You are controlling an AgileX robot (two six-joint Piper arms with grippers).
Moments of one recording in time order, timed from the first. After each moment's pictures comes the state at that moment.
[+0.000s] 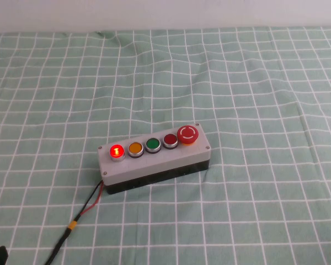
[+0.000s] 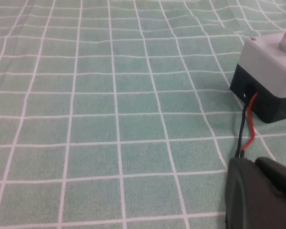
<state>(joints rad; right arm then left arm) 0.04 -0.01 0.03 0.07 0.34 0.07 -0.17 -0.01 0.03 -0.02 0.39 0.01</state>
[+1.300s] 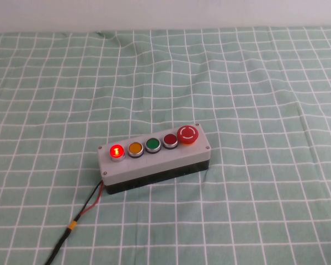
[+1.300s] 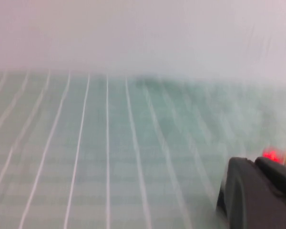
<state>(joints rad) 0.04 -0.01 0.03 0.07 0.34 0.07 -0.17 -0.01 0.03 -0.04 0.11 0.01</state>
